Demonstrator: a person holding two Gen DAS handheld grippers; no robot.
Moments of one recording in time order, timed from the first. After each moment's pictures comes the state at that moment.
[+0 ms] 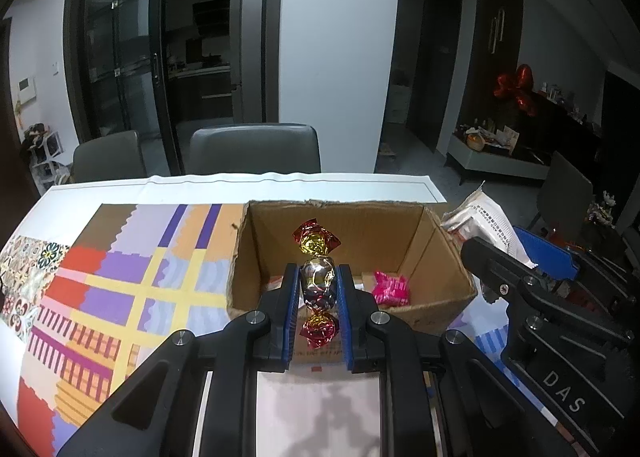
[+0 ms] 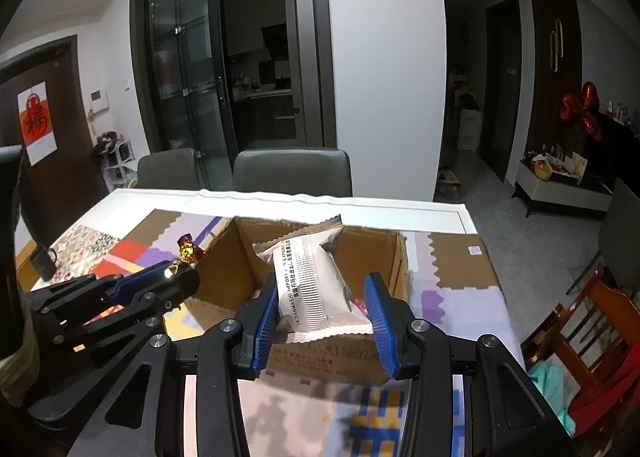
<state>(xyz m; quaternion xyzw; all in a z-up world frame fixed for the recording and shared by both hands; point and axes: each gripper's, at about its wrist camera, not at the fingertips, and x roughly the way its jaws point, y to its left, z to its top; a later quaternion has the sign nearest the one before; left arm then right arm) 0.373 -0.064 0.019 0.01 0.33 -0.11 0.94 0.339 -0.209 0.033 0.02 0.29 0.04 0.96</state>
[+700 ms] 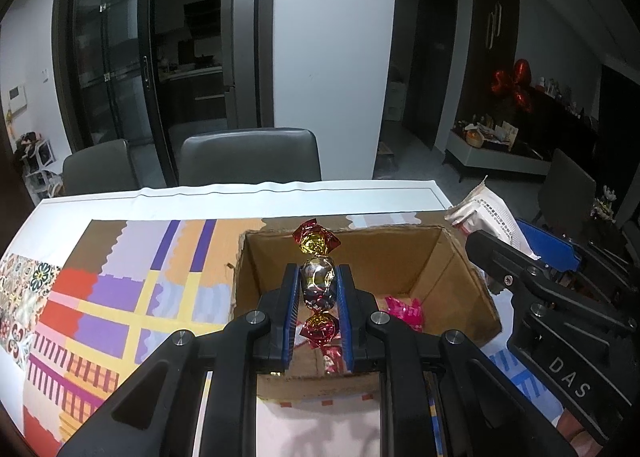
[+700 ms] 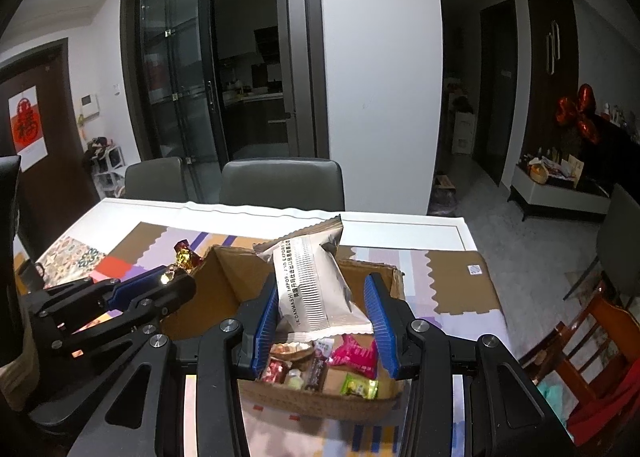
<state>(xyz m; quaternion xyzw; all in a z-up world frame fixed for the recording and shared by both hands) 0.422 -0.066 0.019 0.02 0.33 -0.11 0.94 0.388 -0.212 0.035 0.02 0.29 0.03 0.96</state>
